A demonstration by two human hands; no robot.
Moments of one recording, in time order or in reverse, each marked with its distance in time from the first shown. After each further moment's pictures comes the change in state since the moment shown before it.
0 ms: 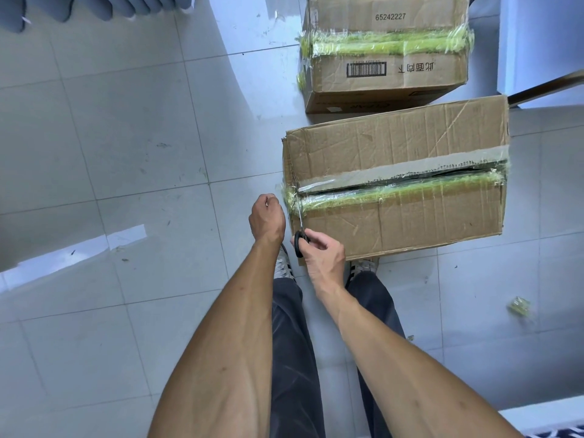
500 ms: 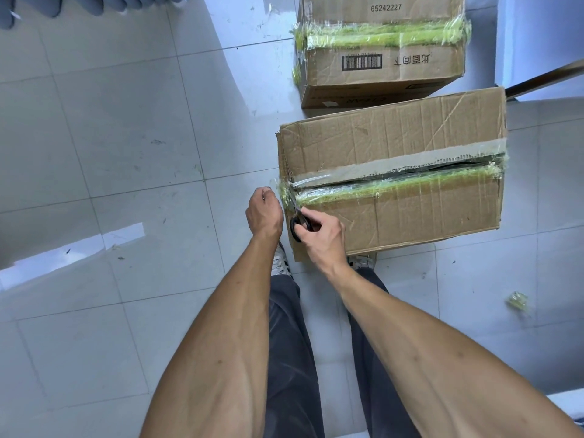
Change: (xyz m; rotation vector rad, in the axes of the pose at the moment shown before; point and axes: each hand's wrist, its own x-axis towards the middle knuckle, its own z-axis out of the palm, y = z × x) left_hand 0.002 0.002 0.008 0.024 0.021 0.027; right_hand 0.015 -0.033 -0.017 -0.318 -0.148 -0.302
